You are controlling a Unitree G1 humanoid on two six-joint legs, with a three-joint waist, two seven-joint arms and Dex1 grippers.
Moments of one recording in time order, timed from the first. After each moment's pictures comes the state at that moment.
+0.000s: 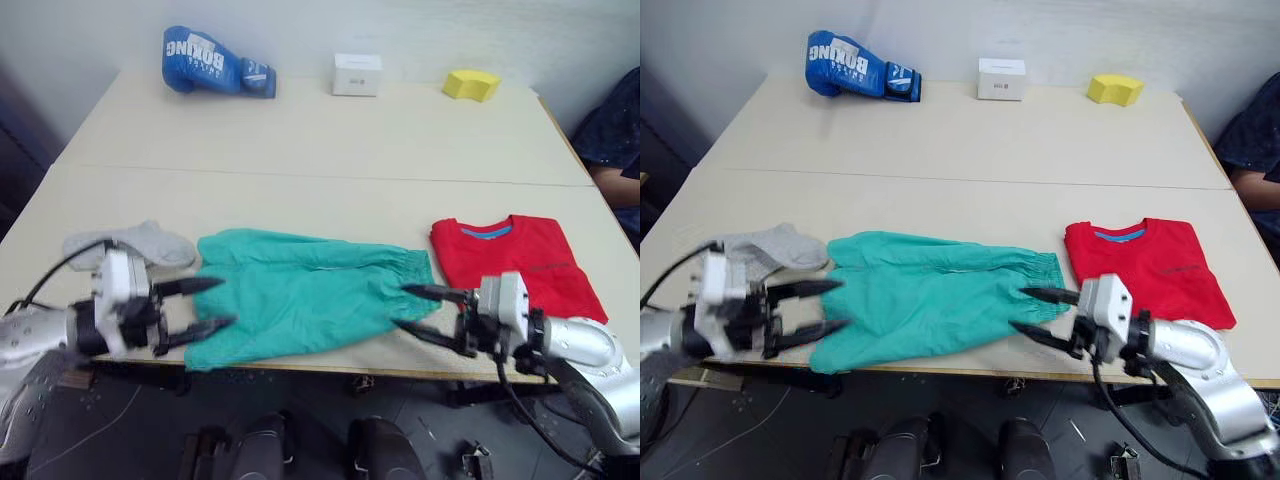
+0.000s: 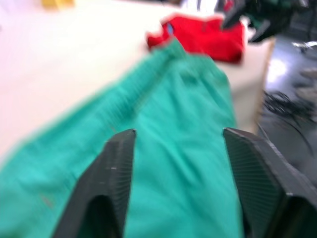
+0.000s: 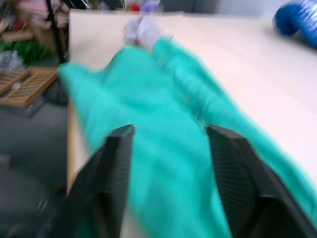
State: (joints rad) left arm 0.01 0.83 0.36 -0.46 -0.72 0.43 -0.96; right arm -0.03 -0.73 0.00 -0.46 0.58 0.13 0.88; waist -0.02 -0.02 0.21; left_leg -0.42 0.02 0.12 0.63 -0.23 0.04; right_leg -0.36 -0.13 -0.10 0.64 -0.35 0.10
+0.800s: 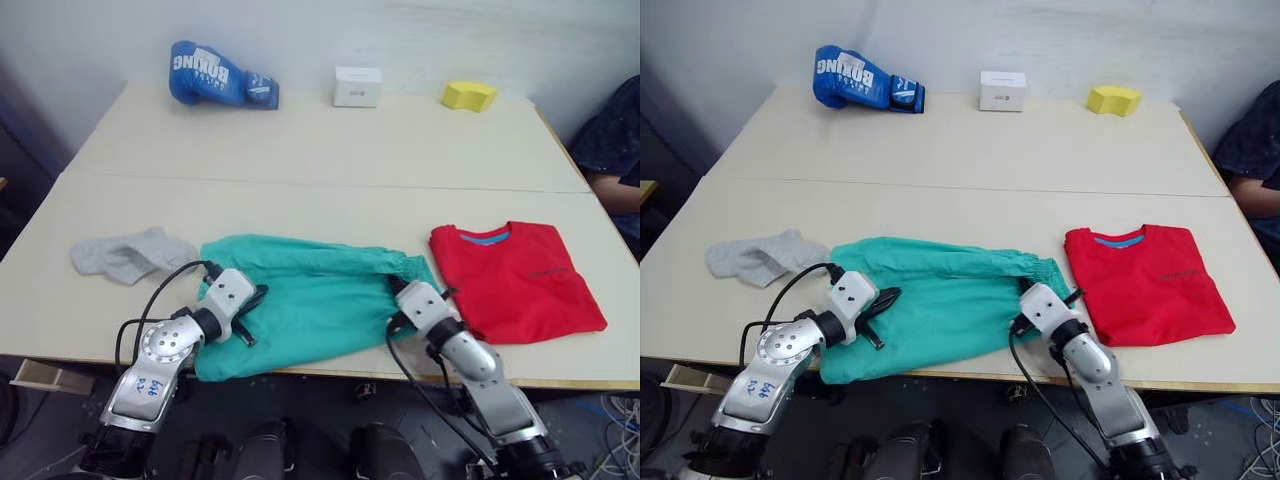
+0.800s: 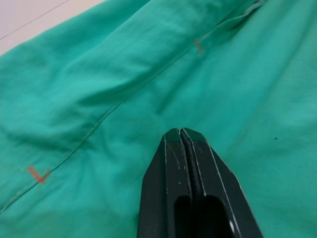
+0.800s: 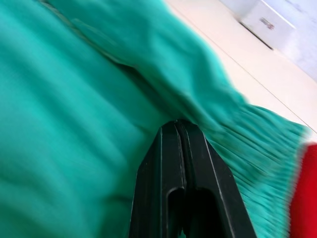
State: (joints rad) left arm -0.07 0.49 -0.04 -0.19 -0.08 0.29 -0.47; right arm -0.04 -0.39 0.12 -0.10 -0.14 -0.05 0.27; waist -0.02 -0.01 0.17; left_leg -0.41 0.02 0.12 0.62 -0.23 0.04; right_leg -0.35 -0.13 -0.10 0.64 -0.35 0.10
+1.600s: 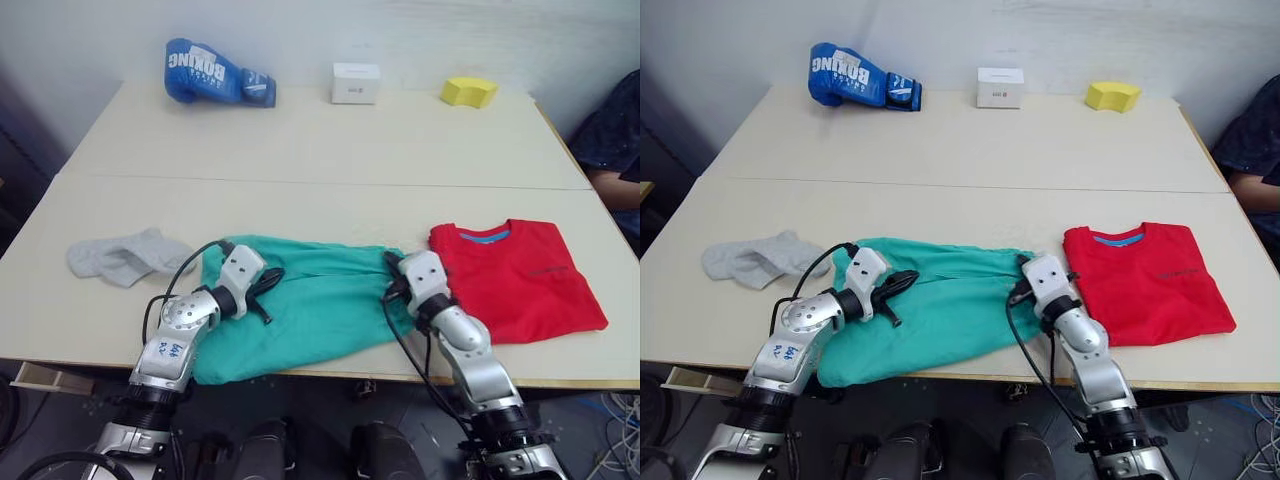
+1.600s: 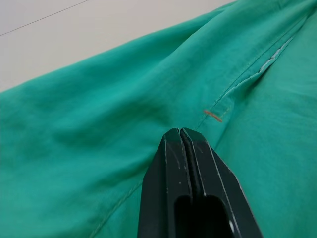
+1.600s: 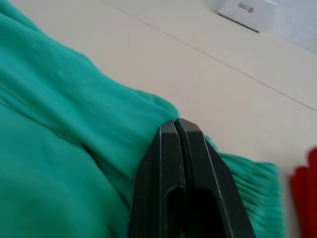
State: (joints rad) left arm -0.28 0.43 -0.07 0.02 -0.12 0.26 -0.56; right arm -0.17 -0.29 0.04 0.03 -0.01 -0.04 0.27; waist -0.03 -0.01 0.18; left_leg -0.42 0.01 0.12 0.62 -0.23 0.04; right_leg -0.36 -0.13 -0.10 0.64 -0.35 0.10
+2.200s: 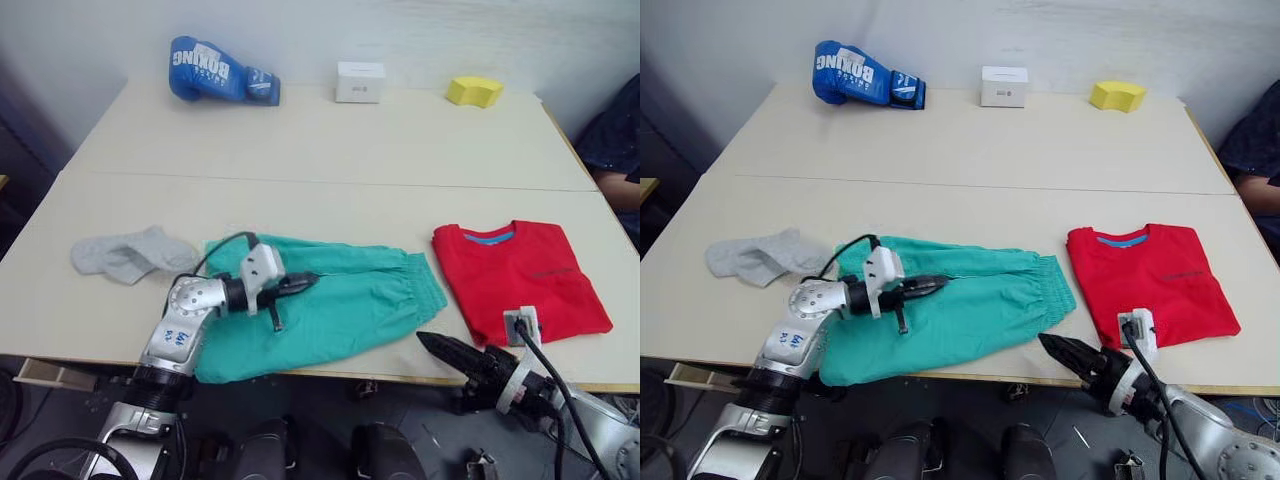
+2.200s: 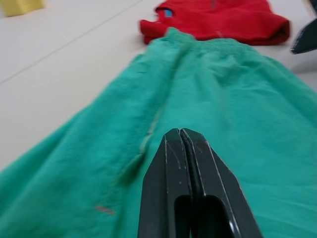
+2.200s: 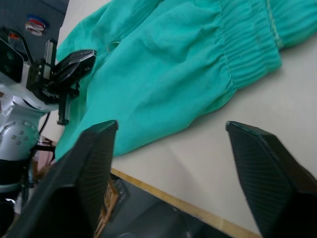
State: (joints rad) left arm -0.39 0.42 -0.16 0.12 -0.21 0.04 -0.94; right arm 0.34 -0.70 -0.29 -0.53 1.63 0.83 0.05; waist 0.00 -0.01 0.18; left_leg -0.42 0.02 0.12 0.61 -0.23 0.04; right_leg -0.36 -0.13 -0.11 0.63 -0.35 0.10
